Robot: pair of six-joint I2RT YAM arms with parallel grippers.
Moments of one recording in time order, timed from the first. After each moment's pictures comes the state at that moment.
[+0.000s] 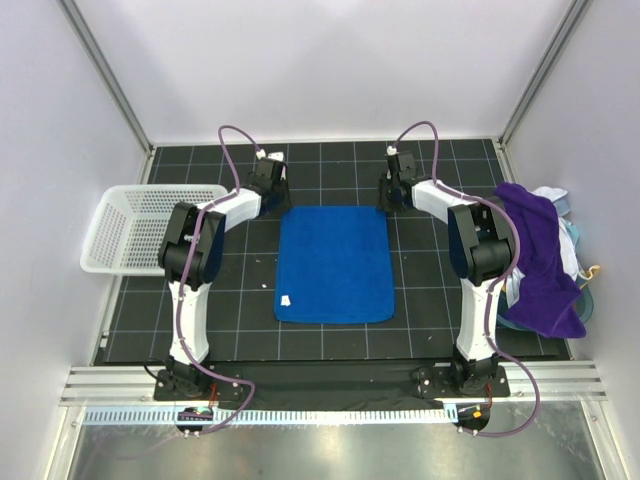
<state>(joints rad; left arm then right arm) -0.35 2.13 1.47 -0.15 -0.05 -0.37 0.26 2.09 1.46 -0.28 0.03 0.29</state>
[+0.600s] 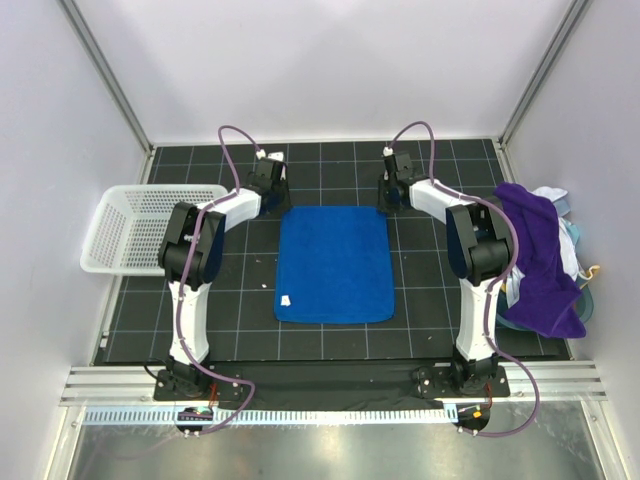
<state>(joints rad) -0.35 2.13 1.48 -0.15 -0.05 -0.37 0.28 2.09 1.47 -0.31 0.04 0.26</state>
